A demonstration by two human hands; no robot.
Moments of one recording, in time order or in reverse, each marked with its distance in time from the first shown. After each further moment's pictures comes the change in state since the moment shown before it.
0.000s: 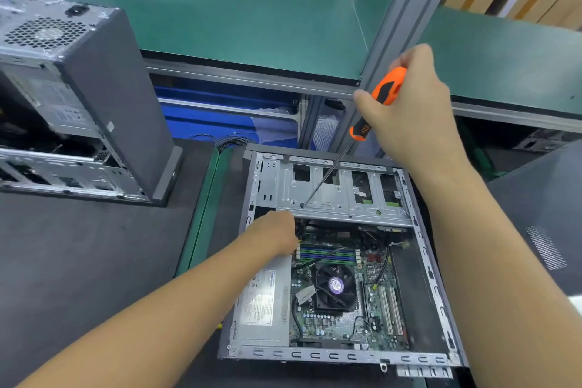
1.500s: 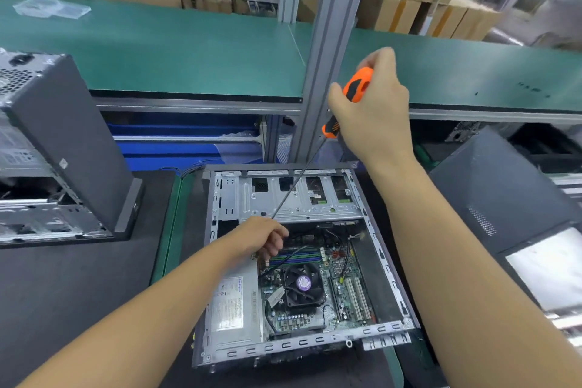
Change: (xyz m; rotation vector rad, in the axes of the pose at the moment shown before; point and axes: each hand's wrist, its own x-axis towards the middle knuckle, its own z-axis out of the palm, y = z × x) left_hand -0.009 0.016 0.003 -0.927 -0.178 0.167; right_hand -0.020 -0.004 -0.047 0.109 0.280 0.001
